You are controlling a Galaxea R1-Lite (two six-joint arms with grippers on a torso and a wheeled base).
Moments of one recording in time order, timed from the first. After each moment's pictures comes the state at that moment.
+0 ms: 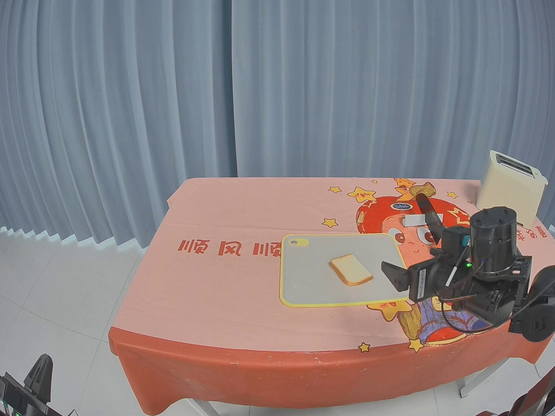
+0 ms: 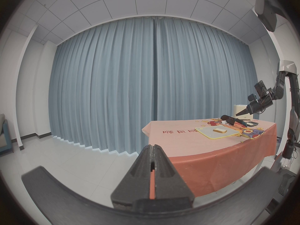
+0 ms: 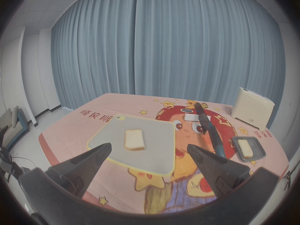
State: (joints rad) left arm -0.01 0.04 -0.02 0.00 -0.02 0.00; right arm 0.62 1.64 -0.59 -0.57 -0.36 0.17
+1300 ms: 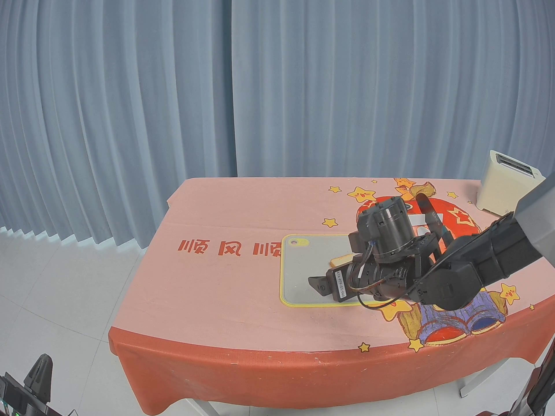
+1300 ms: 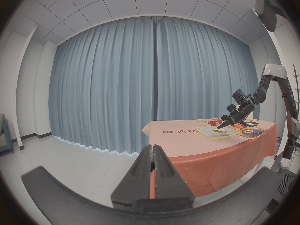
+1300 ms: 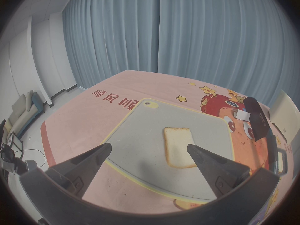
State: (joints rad) left arm -0.01 0.04 -0.02 0.00 -0.02 0.00; right arm 0.69 2.02 -1.03 -0.27 -0.21 0.20
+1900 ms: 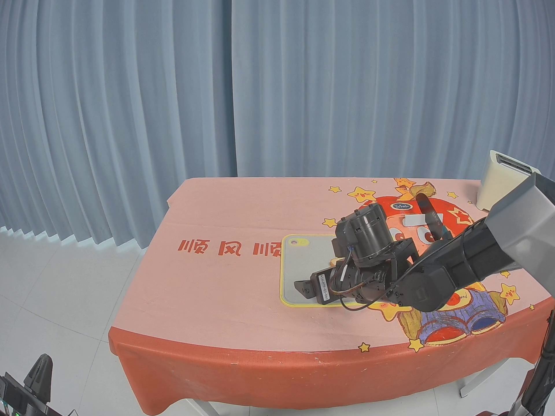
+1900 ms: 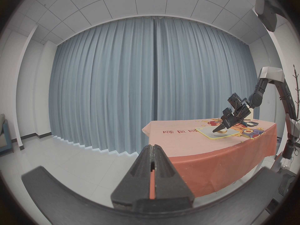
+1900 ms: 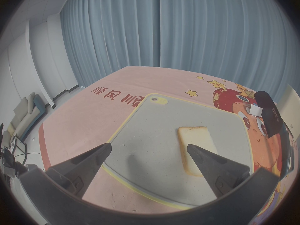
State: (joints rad) left arm -0.01 0.04 -0.02 0.00 -0.02 0.00; right arm 0.70 2.11 -1.10 -0.27 -0.18 0.22
